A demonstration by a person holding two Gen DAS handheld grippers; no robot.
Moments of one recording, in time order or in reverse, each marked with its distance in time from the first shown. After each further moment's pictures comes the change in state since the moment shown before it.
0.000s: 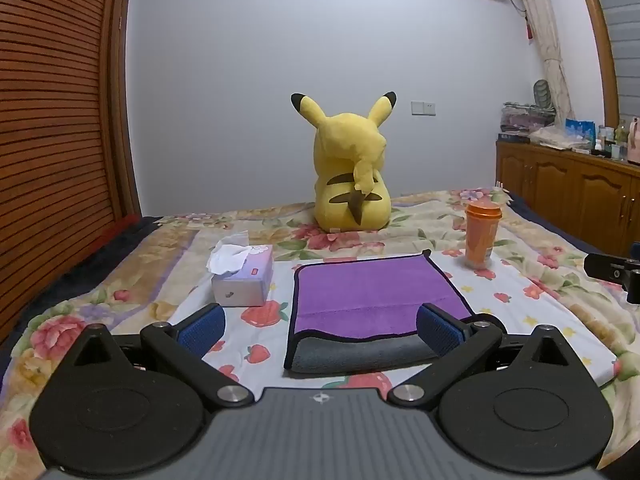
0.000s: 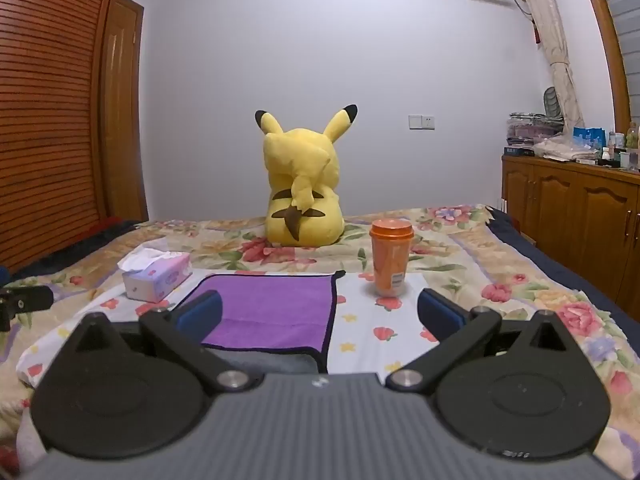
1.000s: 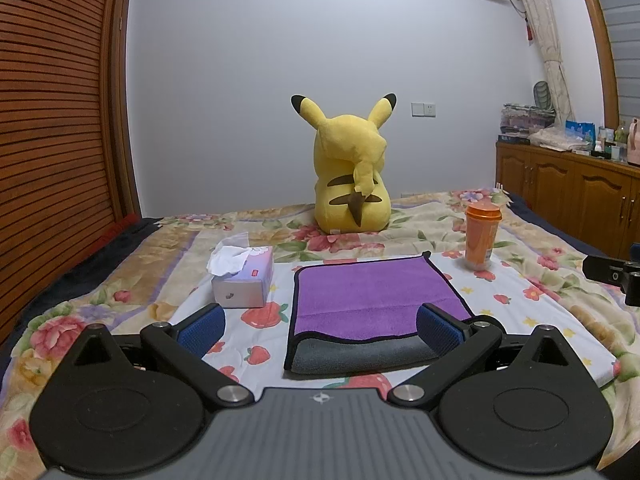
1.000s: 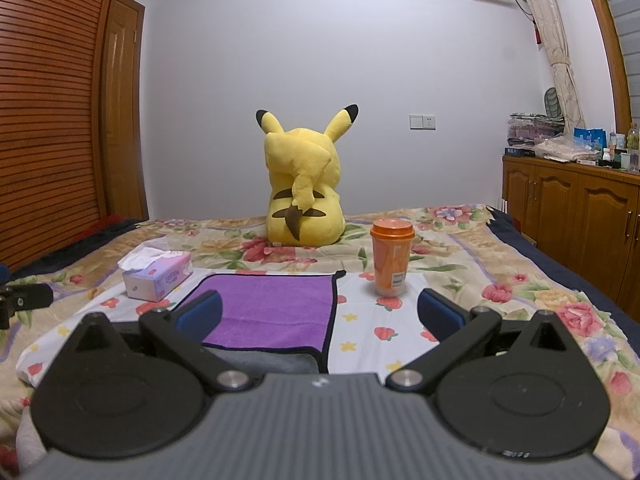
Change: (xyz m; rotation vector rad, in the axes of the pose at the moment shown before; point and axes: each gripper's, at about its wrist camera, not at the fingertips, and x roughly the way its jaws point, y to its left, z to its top) left arm 0.000 0.000 0.000 0.002 -0.005 -0.001; right arm 0.002 -0.003 -0.001 -0.003 -0.001 -0.001
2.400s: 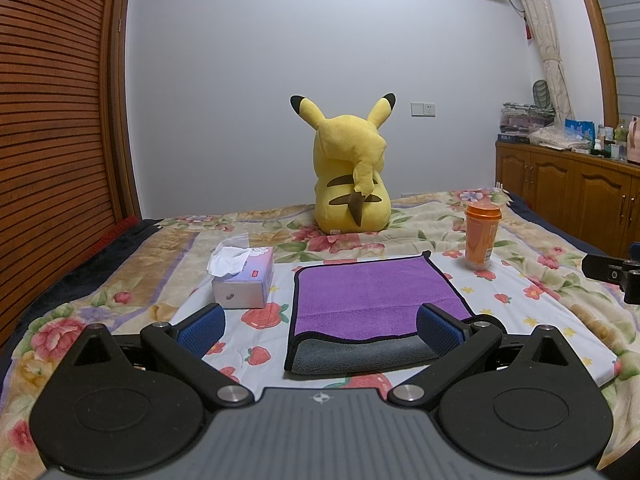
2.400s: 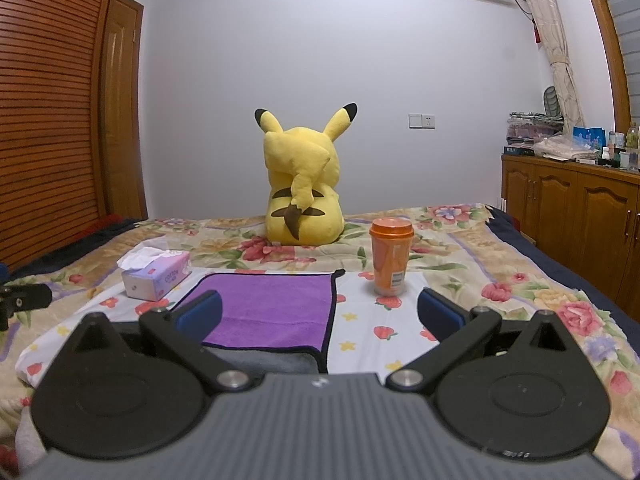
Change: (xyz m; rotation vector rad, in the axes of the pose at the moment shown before) left arm 0.000 0.000 0.000 0.001 -0.002 0.001; right arm -0.002 0.004 0.001 -0.007 0.001 0.000
